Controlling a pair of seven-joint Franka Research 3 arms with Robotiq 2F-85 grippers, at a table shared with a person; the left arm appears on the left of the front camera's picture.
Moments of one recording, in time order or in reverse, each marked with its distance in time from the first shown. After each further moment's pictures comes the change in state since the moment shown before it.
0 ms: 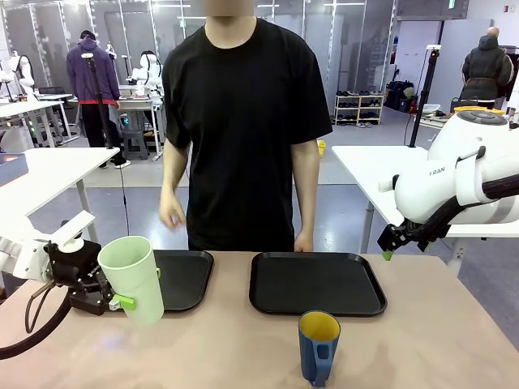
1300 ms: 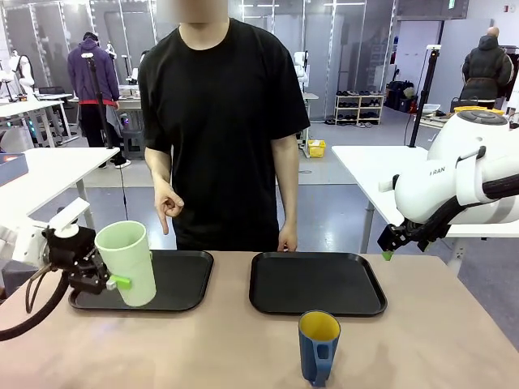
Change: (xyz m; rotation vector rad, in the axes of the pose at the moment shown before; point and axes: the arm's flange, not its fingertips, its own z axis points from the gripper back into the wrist) left arm -0.003 0.033 0.041 0.070 0.033 0.001; right arm 0.000 0.000 0.000 0.000 0.000 0.000
